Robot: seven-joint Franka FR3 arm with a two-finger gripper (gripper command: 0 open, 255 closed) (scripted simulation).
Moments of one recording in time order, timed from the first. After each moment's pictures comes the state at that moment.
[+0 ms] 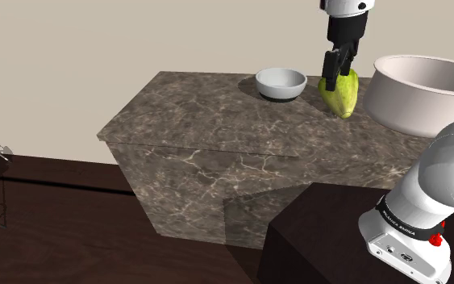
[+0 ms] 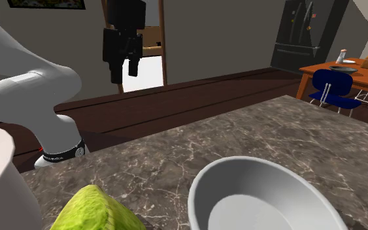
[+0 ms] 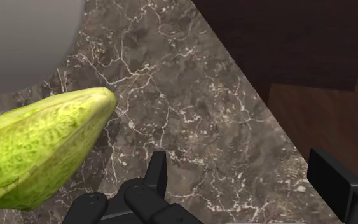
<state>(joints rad) 0.01 -0.74 0.06 -2.41 -0.09 1.54 -0.09</state>
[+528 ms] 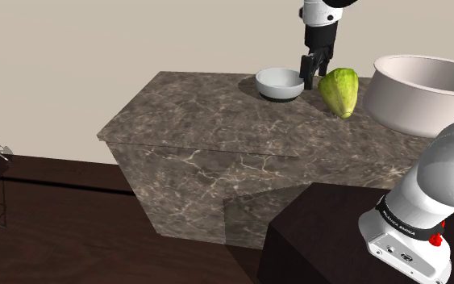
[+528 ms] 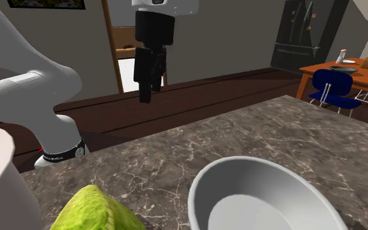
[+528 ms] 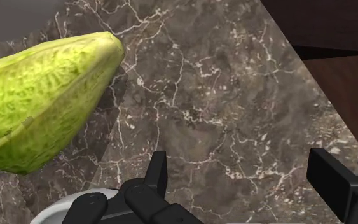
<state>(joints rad) -0.01 -0.54 0.03 -2.35 -0.12 1.71 -0.10</state>
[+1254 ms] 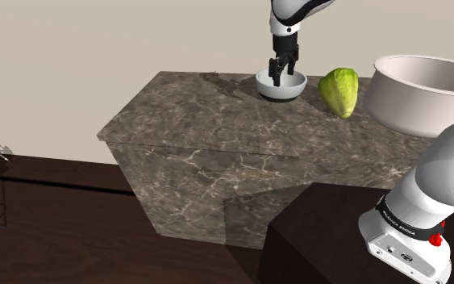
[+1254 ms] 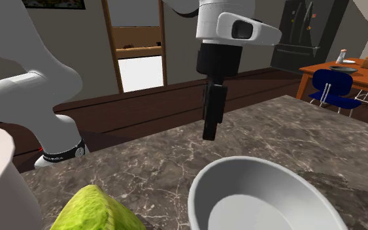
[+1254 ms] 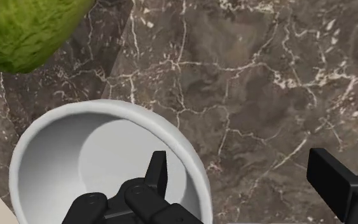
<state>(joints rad) -0.04 -0.13 0.00 -2.10 -0.15 1.91 -0.13</state>
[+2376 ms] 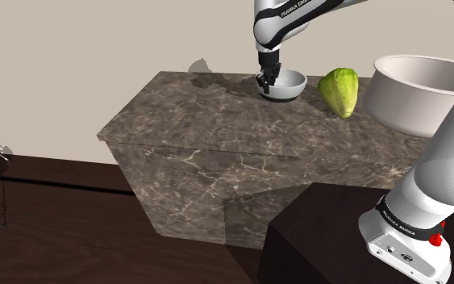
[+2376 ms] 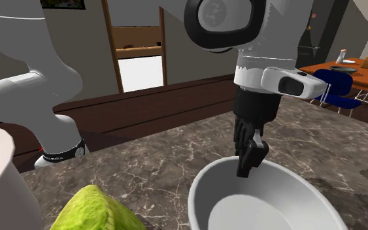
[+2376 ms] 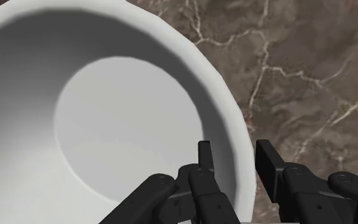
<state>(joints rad) -0.06 0.13 -0.01 -1.96 -0.17 2.07 -0.13</state>
